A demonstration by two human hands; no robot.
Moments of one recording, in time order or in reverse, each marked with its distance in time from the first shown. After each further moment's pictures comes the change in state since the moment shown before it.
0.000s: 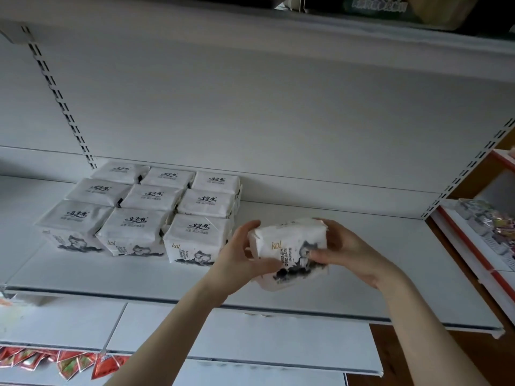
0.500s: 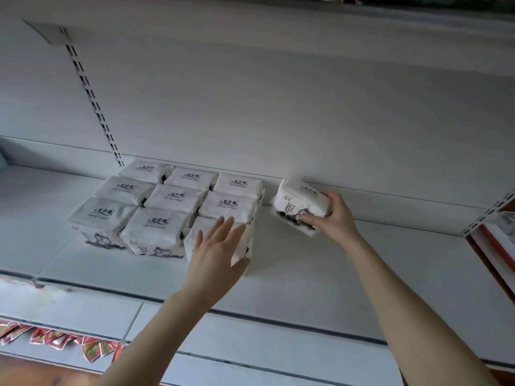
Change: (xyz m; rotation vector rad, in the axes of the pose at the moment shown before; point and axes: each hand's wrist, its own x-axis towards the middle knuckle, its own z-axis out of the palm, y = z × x) left_hand 0.004 -0.014 -0.053 1.058 0.349 0.255; right_hand 0.131 0.017 0.015 -0.145 0.389 -0.216
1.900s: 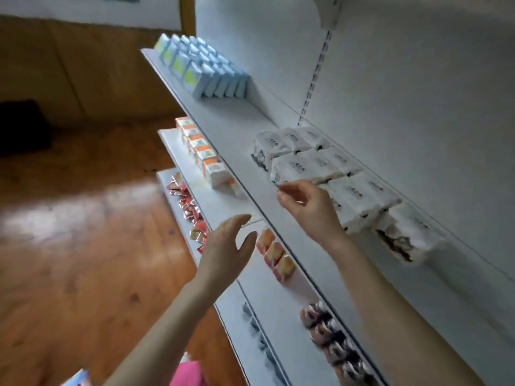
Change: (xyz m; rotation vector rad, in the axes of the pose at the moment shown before) left_hand -0.163 0.034 0.005 -0.194 0.714 -0.730; right_hand -0.135 -0.117 0.119 -0.004 -0.898 -0.569
